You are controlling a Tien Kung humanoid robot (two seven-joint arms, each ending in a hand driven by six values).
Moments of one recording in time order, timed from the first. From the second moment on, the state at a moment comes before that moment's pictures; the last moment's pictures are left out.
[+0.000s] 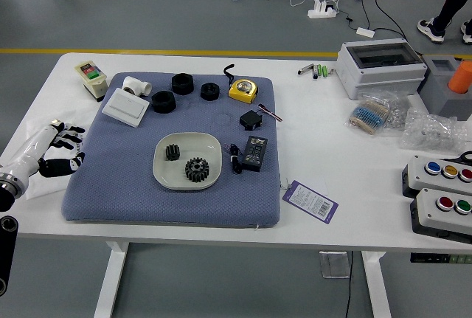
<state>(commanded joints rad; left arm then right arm) -0.24 0.09 -1.82 -1.21 2.27 -0.29 -0.06 0.07 -0.26 0.32 0.24 0.49 -0.29 -0.01</state>
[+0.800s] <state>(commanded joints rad) -0.24 0.08 -1.82 -1.19 2.27 -0.26 -0.08 0.08 -0.26 0.32 0.24 0.49 -0.30 -0.01</state>
